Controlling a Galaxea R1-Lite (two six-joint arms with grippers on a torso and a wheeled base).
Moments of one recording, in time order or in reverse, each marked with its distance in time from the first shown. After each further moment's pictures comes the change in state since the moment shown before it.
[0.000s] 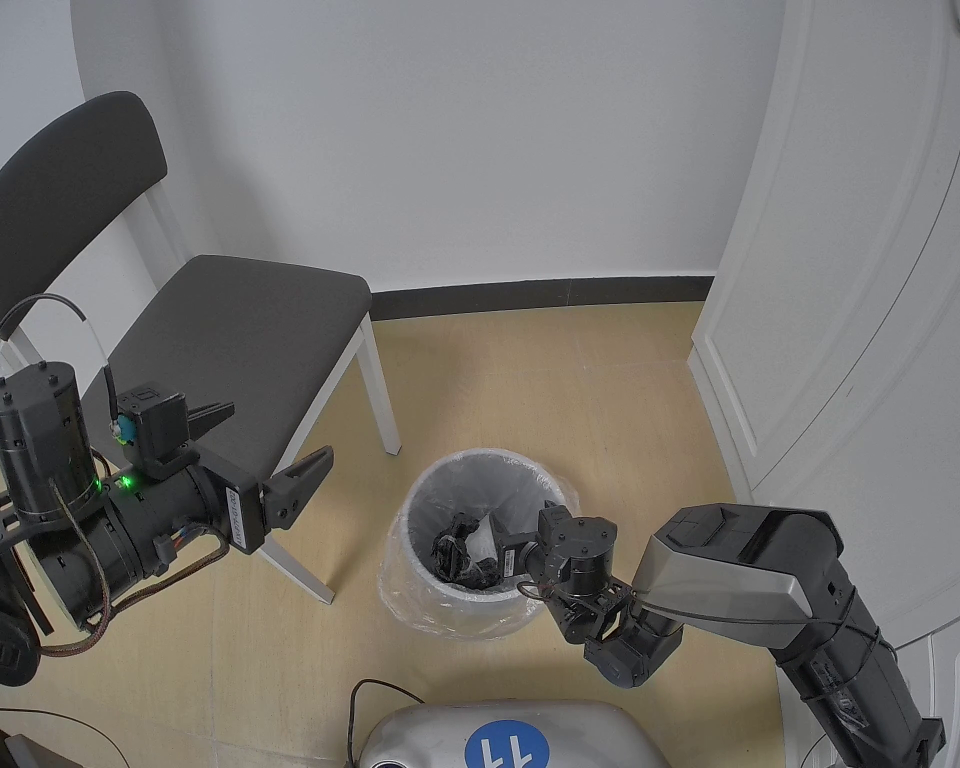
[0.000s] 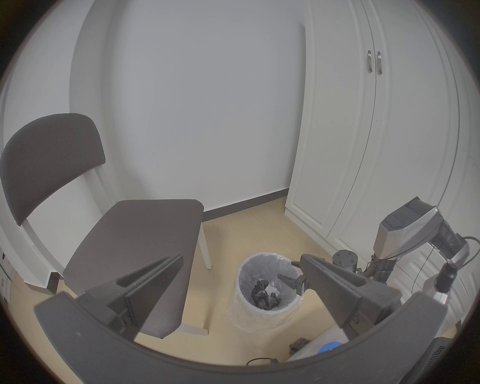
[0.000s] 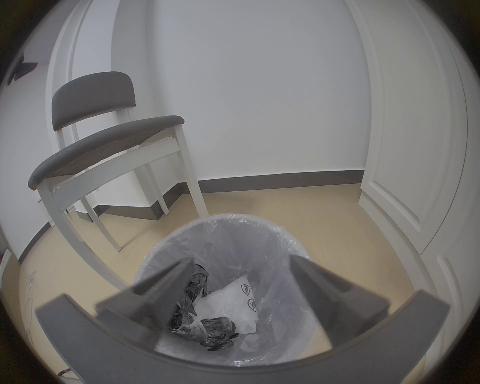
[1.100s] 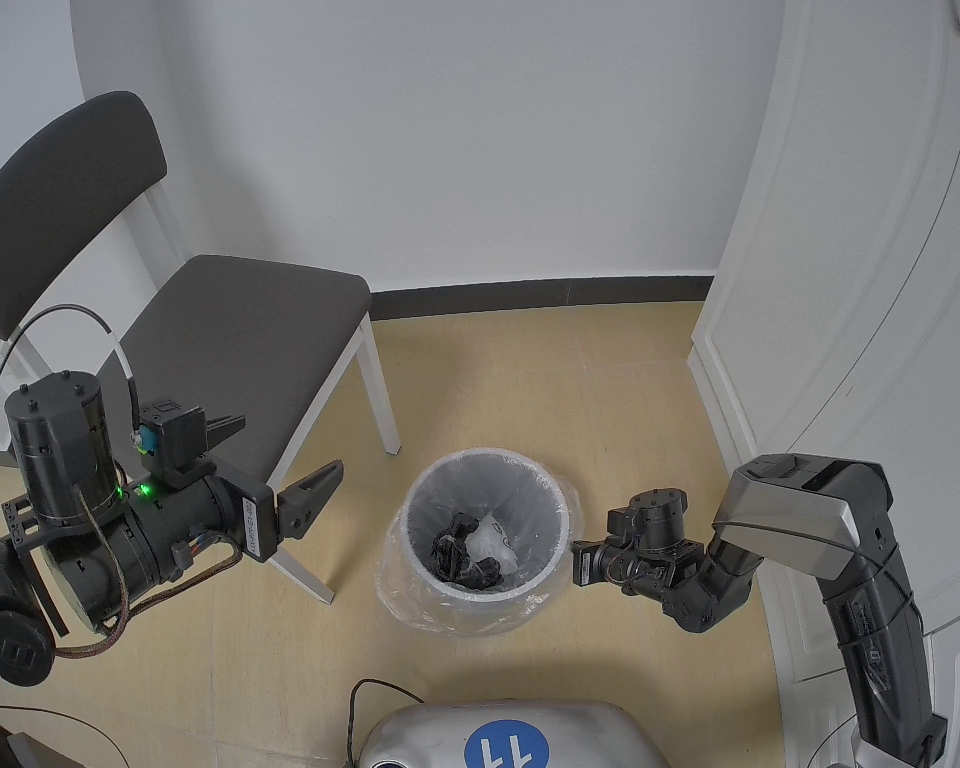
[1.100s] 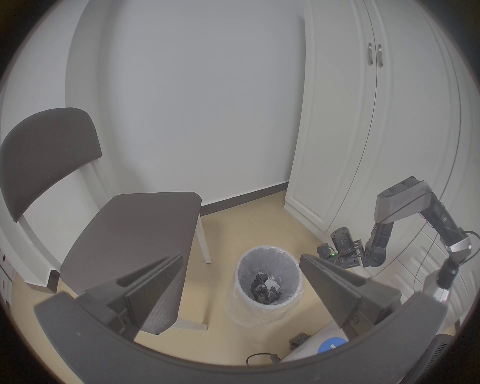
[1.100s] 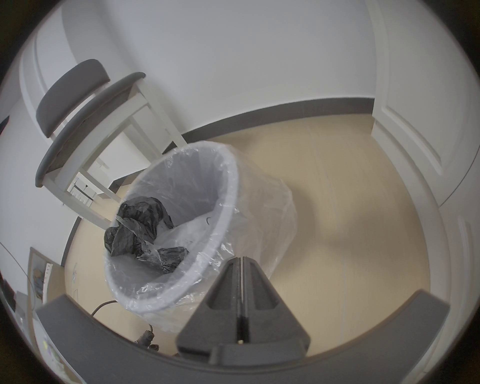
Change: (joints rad) left arm 0.000 0.043 0.009 -0.015 0.000 -0.001; right arm -0.263 -0.061 0.081 0.367 0.467 0.113
